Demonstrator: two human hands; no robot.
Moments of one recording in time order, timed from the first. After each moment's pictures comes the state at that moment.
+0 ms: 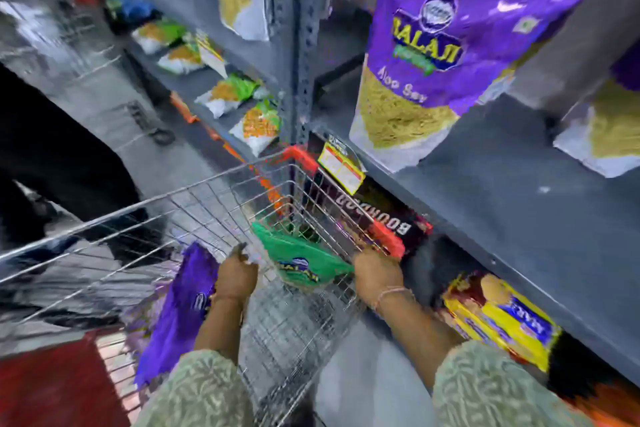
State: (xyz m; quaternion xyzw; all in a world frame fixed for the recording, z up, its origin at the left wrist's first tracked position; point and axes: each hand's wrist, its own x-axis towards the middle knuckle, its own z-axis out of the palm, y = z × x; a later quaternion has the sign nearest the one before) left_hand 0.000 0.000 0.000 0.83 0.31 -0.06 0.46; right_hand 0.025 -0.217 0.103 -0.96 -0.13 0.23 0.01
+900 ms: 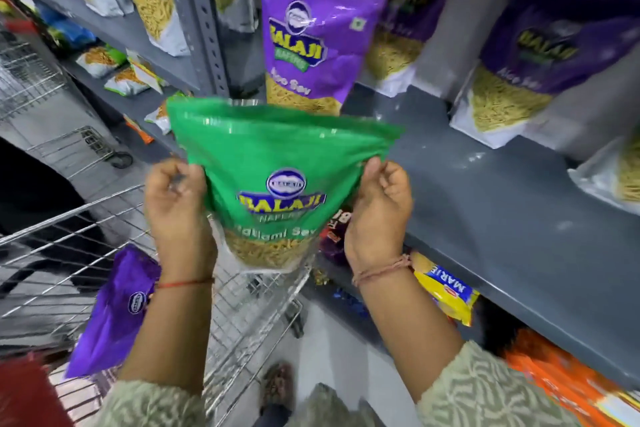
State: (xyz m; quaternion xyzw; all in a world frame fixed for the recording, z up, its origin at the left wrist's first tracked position) left_hand -0.016 -0.122 0.221 0.55 0.11 0.32 0.77; right_hand -0.002 -0.288 0.231 -0.47 0.08 -0.19 0.86
